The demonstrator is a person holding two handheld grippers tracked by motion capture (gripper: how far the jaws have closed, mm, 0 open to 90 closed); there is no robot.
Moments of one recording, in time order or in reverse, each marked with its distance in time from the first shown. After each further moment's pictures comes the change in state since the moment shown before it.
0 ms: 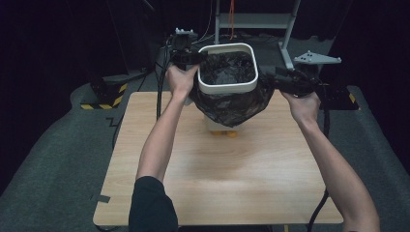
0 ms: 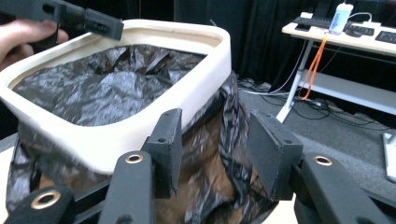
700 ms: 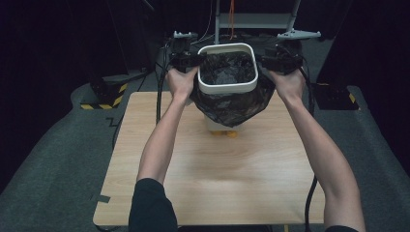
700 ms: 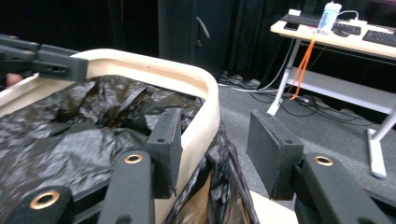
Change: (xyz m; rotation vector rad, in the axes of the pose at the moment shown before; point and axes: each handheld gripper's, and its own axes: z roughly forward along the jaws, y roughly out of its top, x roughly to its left) left arm 0.003 -0.007 0.001 -0.029 -0.028 -0.039; right arm -0.004 0.045 0.053 0.037 -0.062 0.002
